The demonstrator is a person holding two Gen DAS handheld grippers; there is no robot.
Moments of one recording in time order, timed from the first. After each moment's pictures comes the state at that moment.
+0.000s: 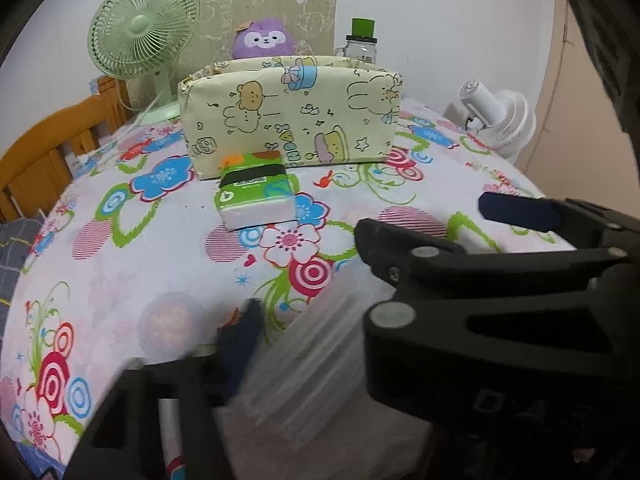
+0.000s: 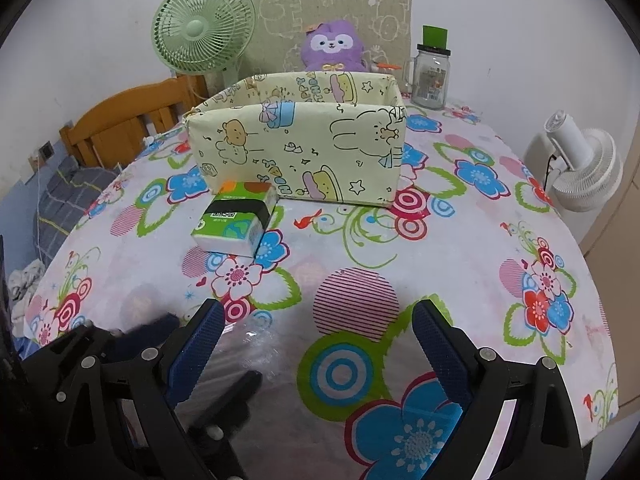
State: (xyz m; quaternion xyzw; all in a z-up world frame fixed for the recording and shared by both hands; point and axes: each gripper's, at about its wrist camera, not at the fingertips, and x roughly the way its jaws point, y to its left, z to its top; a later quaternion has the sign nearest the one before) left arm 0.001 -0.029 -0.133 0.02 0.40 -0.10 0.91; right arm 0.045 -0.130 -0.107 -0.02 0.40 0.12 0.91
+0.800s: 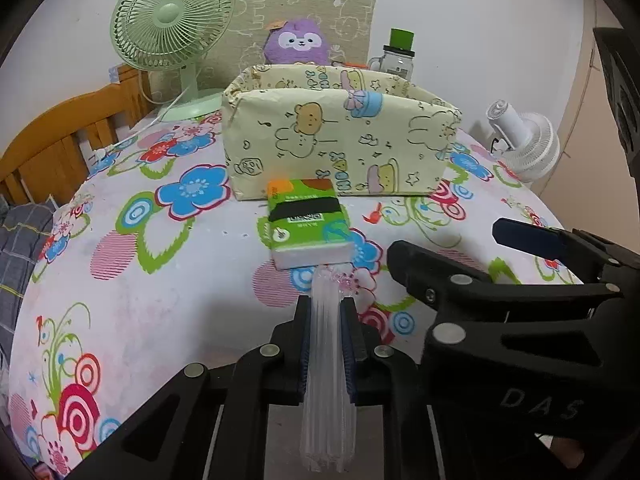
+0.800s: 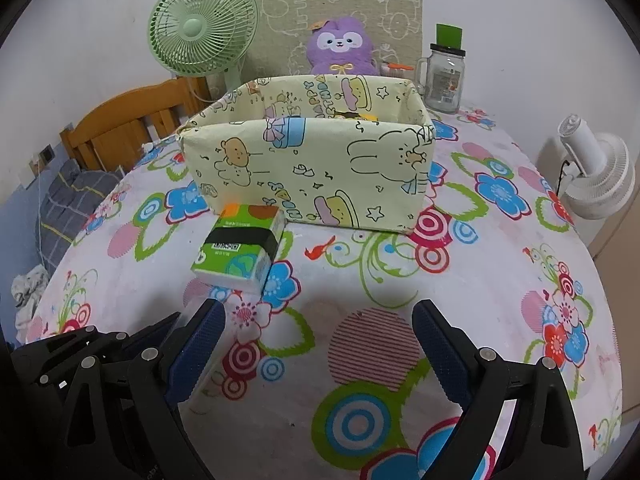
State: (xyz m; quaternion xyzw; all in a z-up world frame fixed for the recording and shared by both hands) left arm 0.033 0.000 -0.119 -0.01 0.41 -0.08 0.91; right arm 0.079 -0.116 -0.104 -0.02 0.41 0.13 0.90
